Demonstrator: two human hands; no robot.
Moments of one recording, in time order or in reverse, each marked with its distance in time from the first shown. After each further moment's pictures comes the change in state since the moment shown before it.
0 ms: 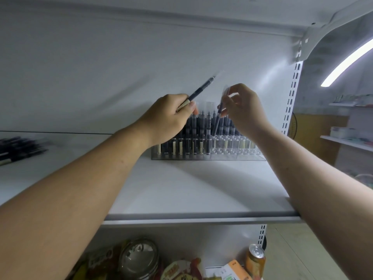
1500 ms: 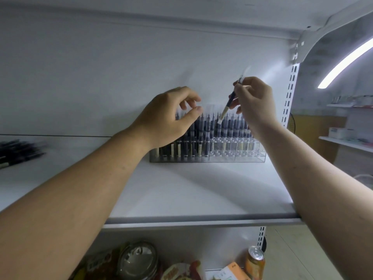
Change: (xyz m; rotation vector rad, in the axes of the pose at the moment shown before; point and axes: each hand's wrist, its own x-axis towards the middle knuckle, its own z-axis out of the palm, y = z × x) left_hand 0.002 -0.002 0.002 0.161 0.120 0.223; right_hand 0.008 -0.001 -0.018 0.295 0.154 0.020
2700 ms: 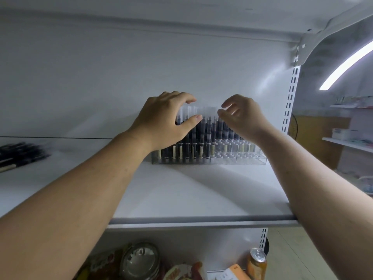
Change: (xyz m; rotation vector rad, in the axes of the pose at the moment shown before) left_hand 0.001 -0.005 -0.006 0.287 -0.059 -0.053; right_hand -0.008 0.010 0.000 -0.508 -0.270 -0.126
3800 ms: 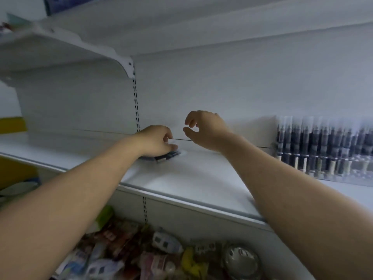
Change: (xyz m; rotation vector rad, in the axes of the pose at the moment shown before) left_hand -0.148 -0.191 -0.182 0.331 -0.482 -0.726; right_hand 0.026 -0.270 0.220 0.039 -0.330 -0.434
